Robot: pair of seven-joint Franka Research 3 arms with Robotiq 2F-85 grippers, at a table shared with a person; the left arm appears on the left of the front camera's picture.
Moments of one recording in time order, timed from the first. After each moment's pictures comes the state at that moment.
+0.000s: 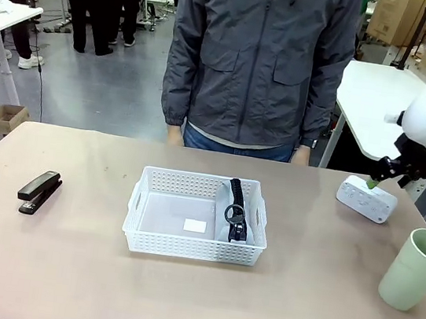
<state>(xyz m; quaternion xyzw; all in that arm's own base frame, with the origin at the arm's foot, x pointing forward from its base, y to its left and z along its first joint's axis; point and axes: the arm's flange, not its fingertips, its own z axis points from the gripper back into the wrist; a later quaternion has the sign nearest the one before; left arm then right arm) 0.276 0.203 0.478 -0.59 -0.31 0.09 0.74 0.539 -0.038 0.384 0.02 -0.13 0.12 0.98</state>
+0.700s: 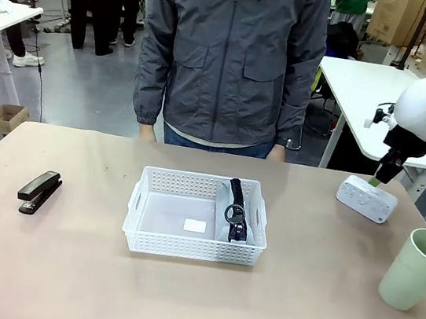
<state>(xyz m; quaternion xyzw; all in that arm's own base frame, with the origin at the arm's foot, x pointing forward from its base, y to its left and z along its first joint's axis) 0.275 0.203 0.479 -0.59 -0.31 0.09 0.74 0.576 -0.031 0.389 -0.02 -0.15 0.49 0.86</state>
